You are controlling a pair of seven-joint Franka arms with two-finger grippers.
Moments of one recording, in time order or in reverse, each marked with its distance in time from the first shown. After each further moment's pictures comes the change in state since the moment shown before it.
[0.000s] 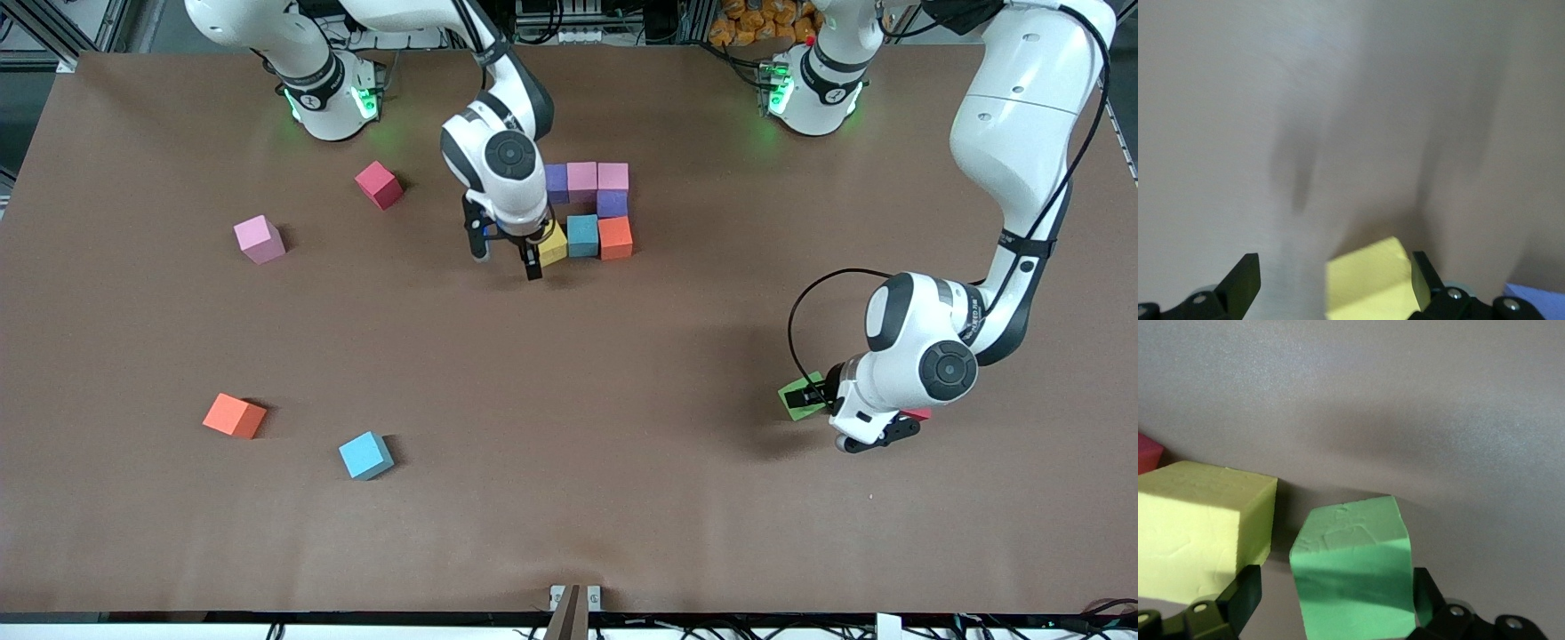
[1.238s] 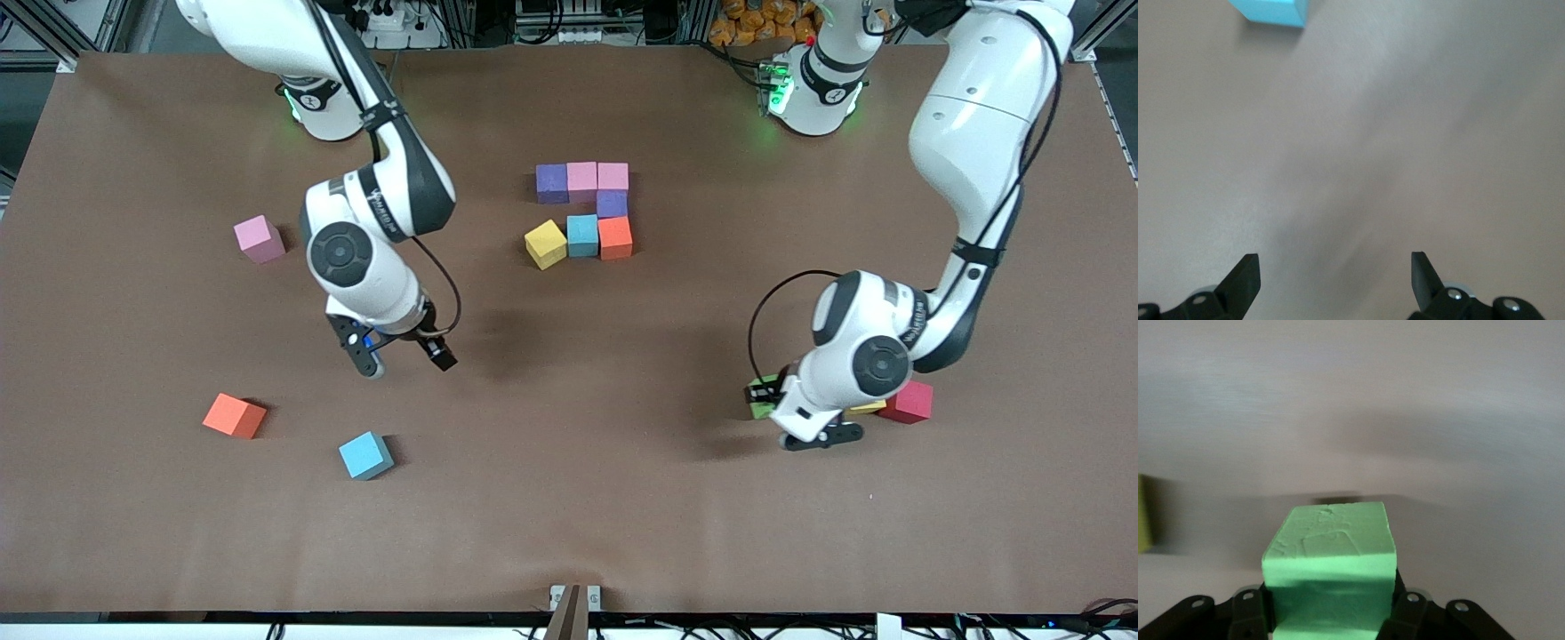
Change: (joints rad) left arm -0.166 0.013 -0.021 0.061 0.019 0.002 -0.001; right arm -0.380 -0.004 -0.024 0.261 -0.008 -0.231 -0.809
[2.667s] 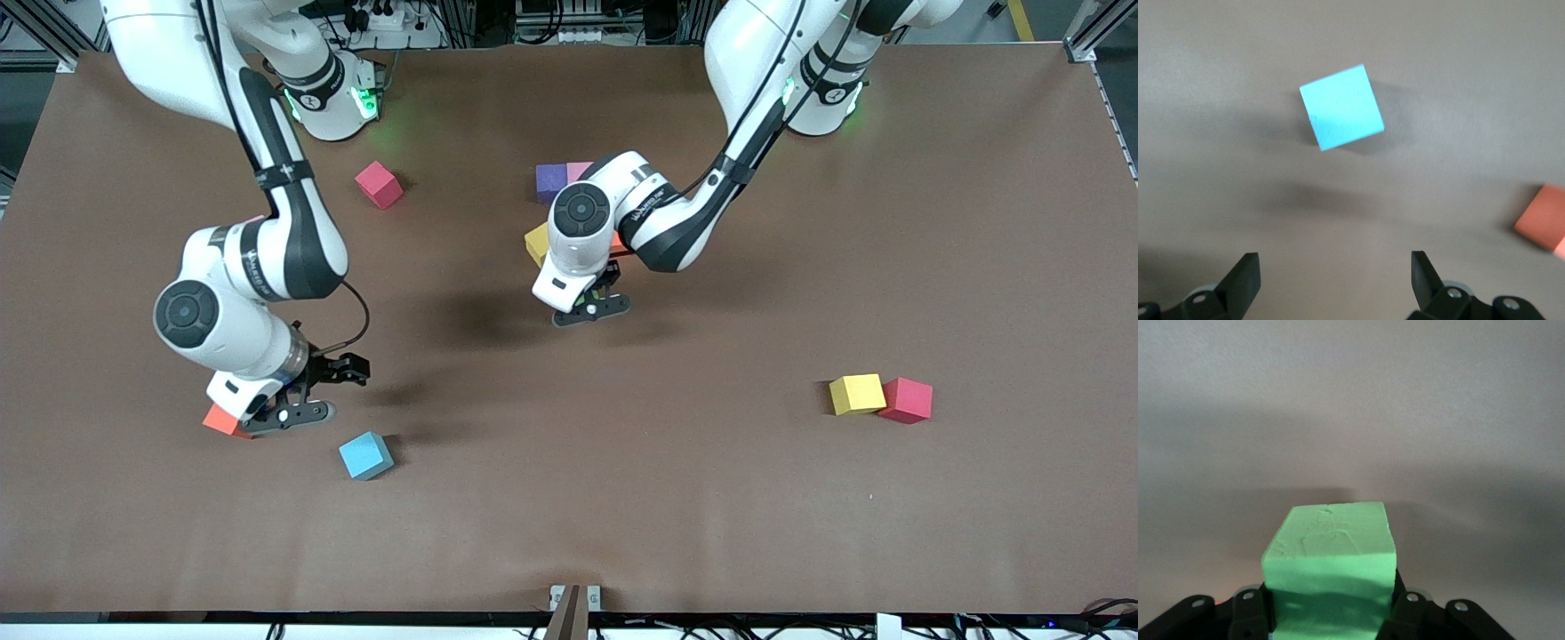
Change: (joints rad) left arm -0.670 -0.021 0.181 0.022 -0.170 0.031 -0.575; right arm -0.248 0.076 0.000 0.100 -0.004 -0.001 -1.349
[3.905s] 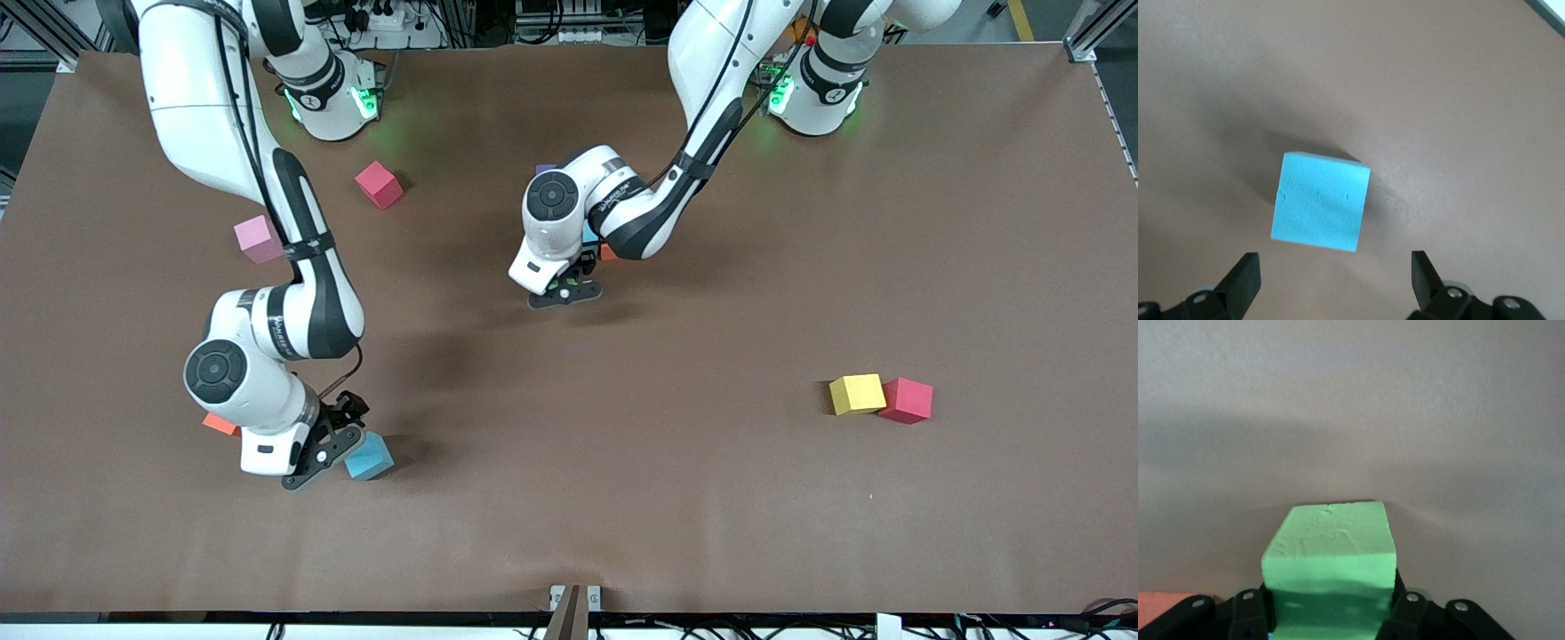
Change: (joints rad) left arm -0.118 0.059 0.045 -0.001 -0.031 0.068 -0.002; right arm -0.032 0.248 0.008 0.231 0.000 0.105 -0.462
